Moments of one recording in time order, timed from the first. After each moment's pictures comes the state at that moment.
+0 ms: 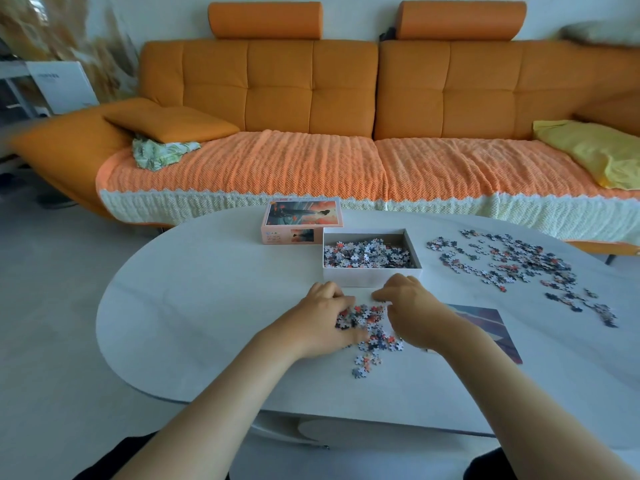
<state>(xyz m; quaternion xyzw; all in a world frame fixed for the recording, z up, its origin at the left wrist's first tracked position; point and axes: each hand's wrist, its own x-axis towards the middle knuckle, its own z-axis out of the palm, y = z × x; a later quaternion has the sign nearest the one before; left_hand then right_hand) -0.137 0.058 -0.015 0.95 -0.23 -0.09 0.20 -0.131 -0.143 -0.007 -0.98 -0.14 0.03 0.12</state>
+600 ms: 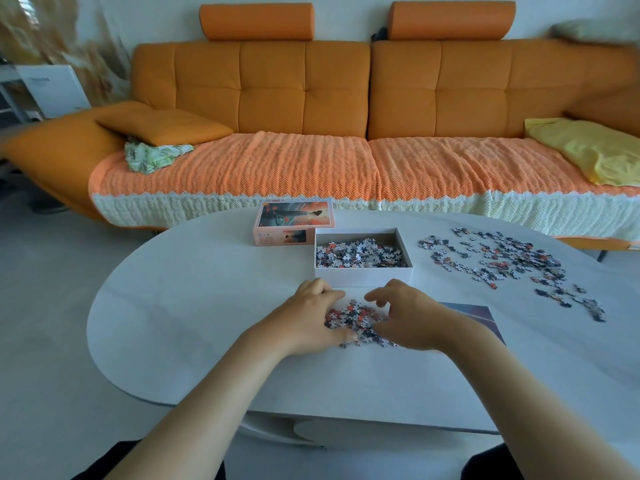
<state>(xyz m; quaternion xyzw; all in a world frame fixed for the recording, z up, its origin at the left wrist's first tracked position) -0.134 0.063 -0.014 0.95 -0.23 -0.09 0.21 -0.146 -0.149 0.012 -0.97 -0.13 0.11 0.19</state>
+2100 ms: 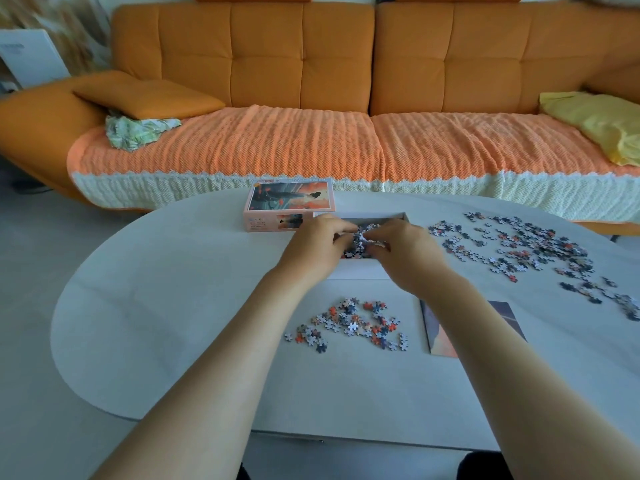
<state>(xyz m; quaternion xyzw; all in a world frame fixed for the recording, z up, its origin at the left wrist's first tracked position) -0.054 0.032 0.012 0.91 -0.20 0.10 0.34 -0.064 -0.138 0.007 -0.97 -0.10 -0.12 0.21</state>
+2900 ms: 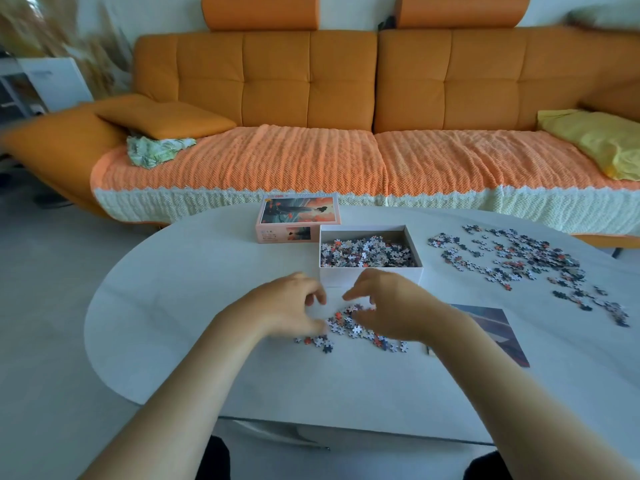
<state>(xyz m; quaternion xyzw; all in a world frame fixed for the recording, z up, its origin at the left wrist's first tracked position) -0.121 0.091 0.018 0.96 -0.18 -0.12 0.16 -0.124 -0.124 0.010 -0.95 -0.24 0.03 0.18</state>
